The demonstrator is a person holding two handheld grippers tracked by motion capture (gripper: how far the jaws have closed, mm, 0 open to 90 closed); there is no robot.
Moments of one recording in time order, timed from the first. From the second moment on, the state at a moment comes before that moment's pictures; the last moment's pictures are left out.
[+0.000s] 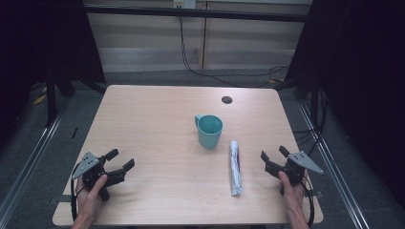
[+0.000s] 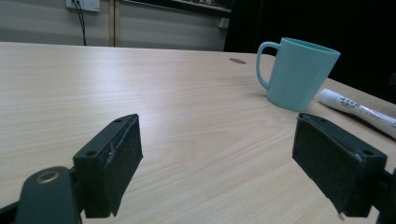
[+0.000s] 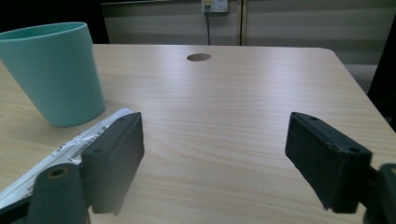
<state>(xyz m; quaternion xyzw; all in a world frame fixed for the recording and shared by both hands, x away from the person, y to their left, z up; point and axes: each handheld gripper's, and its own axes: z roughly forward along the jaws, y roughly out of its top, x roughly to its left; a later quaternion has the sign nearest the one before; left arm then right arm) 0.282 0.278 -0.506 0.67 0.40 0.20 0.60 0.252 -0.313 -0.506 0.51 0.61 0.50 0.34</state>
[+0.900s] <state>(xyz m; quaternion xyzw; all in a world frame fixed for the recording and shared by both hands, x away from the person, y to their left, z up) 0.282 0.277 -0.506 0.67 0.39 0.20 0.60 0.255 -0.302 -0.495 0.52 0.67 0.44 0.29</state>
